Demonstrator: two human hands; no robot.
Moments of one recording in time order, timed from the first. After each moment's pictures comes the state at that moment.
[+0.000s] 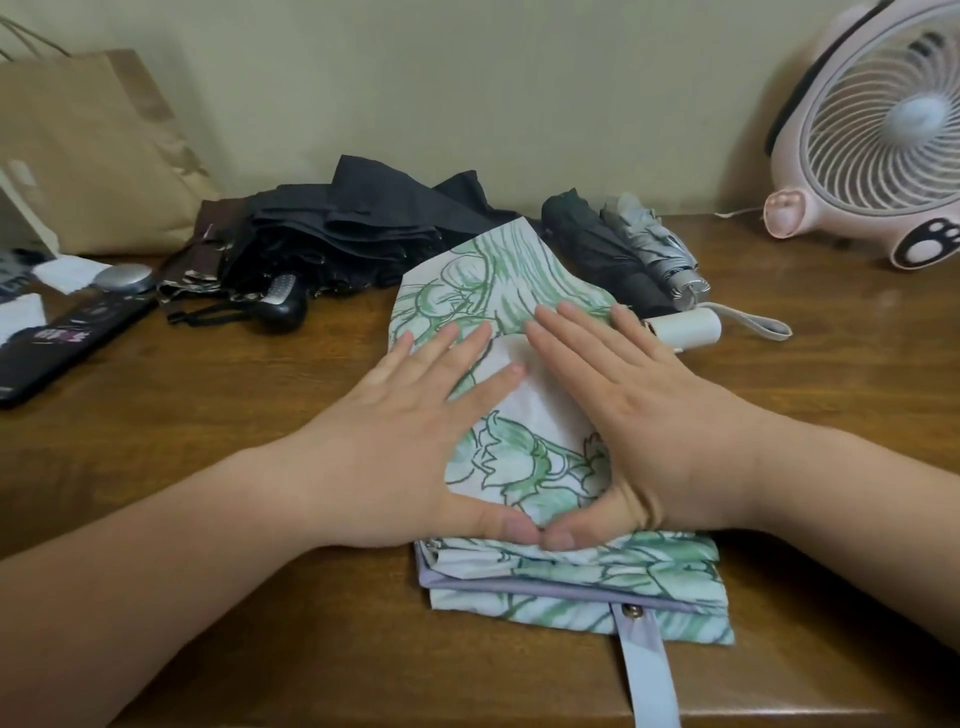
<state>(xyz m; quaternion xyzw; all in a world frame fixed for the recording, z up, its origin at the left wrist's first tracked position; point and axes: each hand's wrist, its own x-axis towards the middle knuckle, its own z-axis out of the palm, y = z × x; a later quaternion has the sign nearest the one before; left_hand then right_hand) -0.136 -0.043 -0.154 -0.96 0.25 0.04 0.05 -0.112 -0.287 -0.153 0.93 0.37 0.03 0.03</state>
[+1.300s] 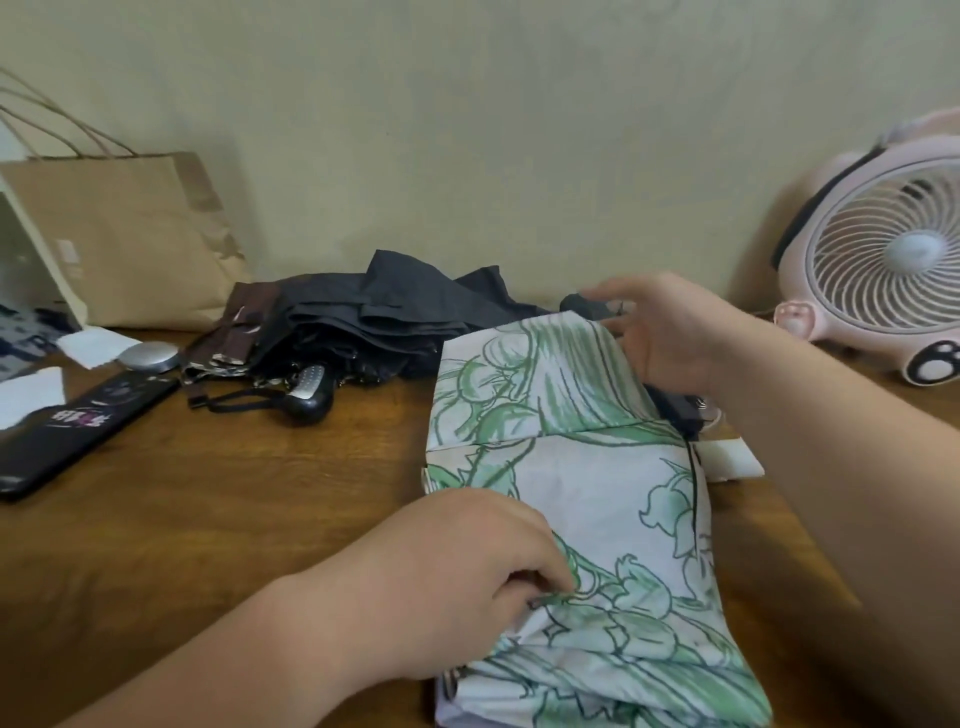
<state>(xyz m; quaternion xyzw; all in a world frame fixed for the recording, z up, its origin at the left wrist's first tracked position) -0.125 -0.050 -0.144 -0.92 0.36 0.04 -0.15 0.020 -0.258 -0.074 0.70 0.00 -0.15 -0.70</state>
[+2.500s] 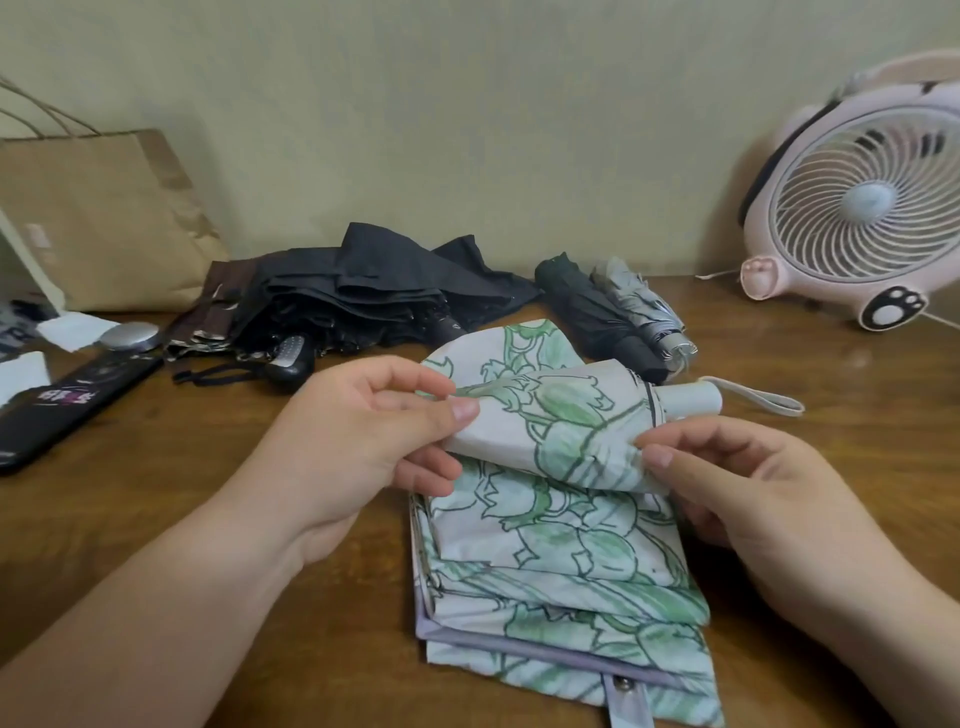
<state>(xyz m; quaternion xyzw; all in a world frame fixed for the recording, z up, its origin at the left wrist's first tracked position) -0.140 -0.037 -0.114 -0.71 -0.01 0.00 -0.70 -0.156 -0.292 -0.143 0.70 0.00 0.02 -0.71</state>
